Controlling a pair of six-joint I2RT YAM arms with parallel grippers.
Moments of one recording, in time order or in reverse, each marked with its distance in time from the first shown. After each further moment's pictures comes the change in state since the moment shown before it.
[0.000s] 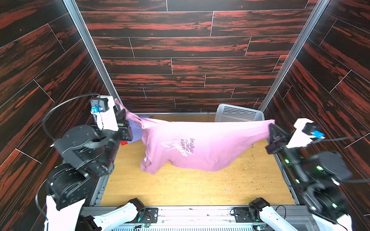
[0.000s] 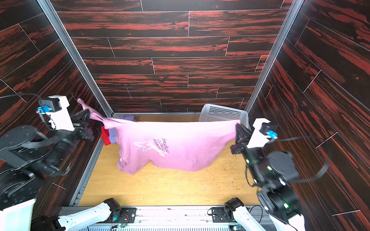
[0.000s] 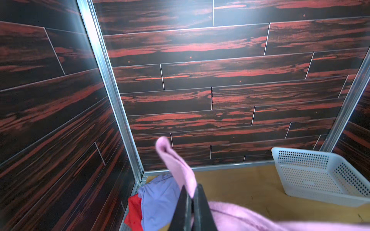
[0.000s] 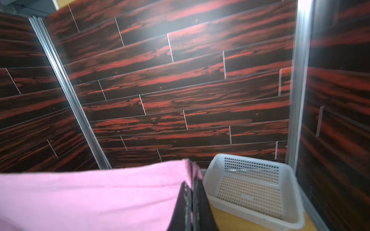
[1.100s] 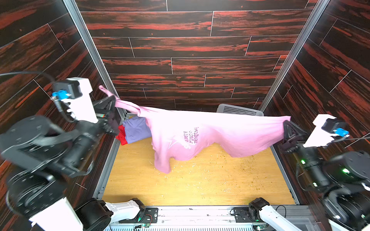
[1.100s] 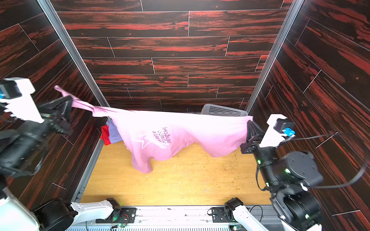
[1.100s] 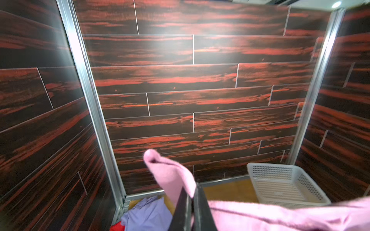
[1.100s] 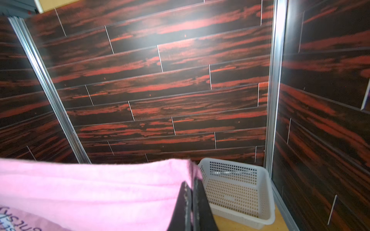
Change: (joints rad) left arm -0.004 0.243 0.636 -0.261 0.156 0.002; right arm 0.004 0.094 0.248 -0.168 0.071 -0.049
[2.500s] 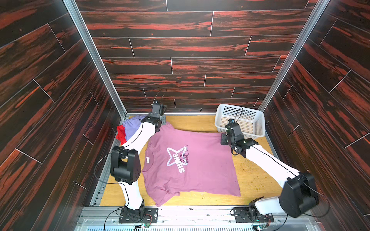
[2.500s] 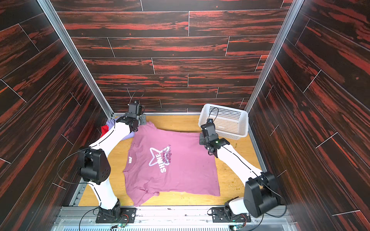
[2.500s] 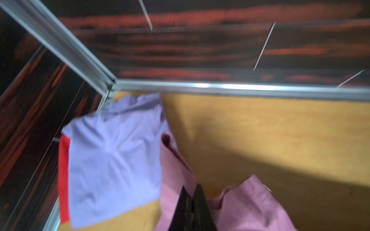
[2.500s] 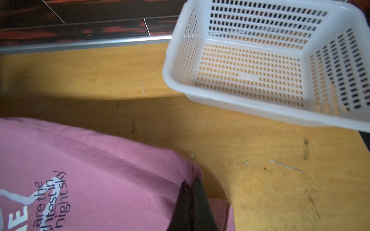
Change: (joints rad) left arm 0.434 0.662 -0.854 0.721 0.103 -0.211; right arm -0.001 0.741 -0.482 0.346 0.021 0.231
